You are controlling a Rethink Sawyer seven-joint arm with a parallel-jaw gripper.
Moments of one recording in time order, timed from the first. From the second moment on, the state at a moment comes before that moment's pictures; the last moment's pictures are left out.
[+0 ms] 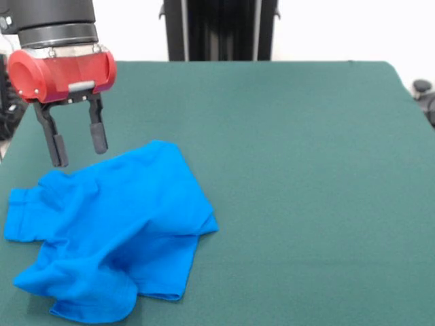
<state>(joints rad) -0.88 -0.58 0.65 1.55 -0.44 0.43 0.54</state>
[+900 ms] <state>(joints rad) -0.76 -0.63 0.44 1.68 -0.29 0.35 0.75</state>
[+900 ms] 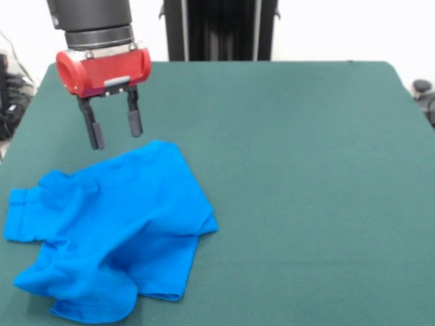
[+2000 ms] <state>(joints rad) -0.71 -0.61 0.33 1.71 -0.20 0.25 0.84</state>
